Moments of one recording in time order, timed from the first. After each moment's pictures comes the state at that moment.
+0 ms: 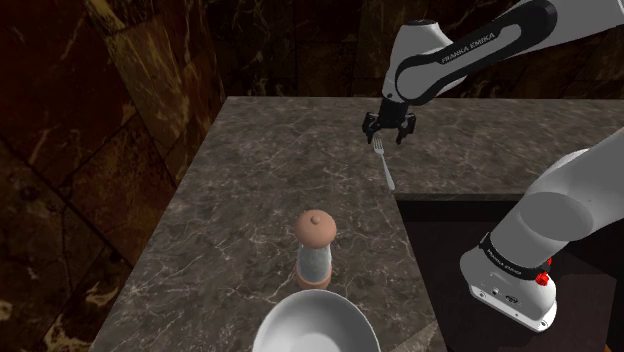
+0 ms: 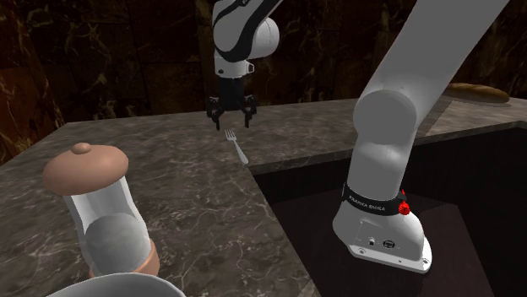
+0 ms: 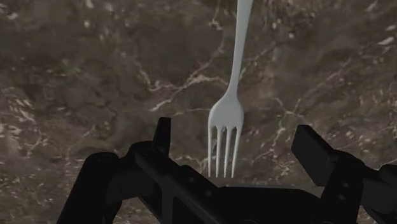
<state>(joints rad) -0.12 -0.31 0.06 -2.61 -0.01 2.36 0.69</state>
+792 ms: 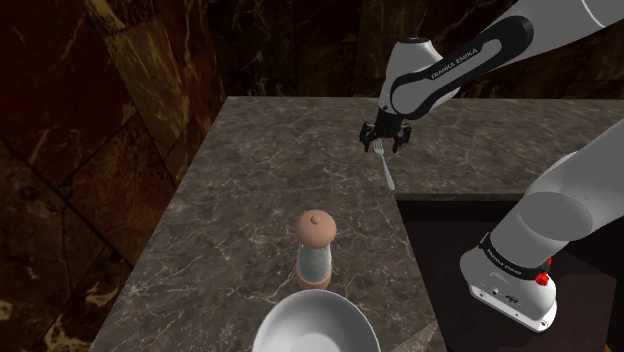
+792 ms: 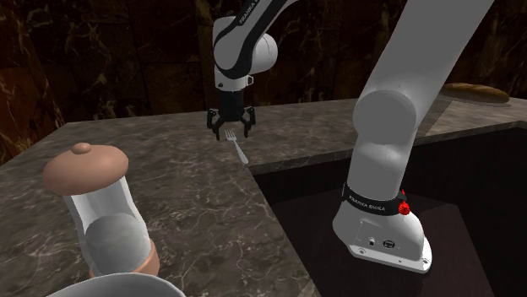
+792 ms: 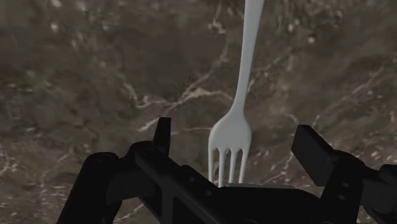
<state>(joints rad) -0.12 -0.23 0.06 -2.64 -0.02 2.47 0.70</state>
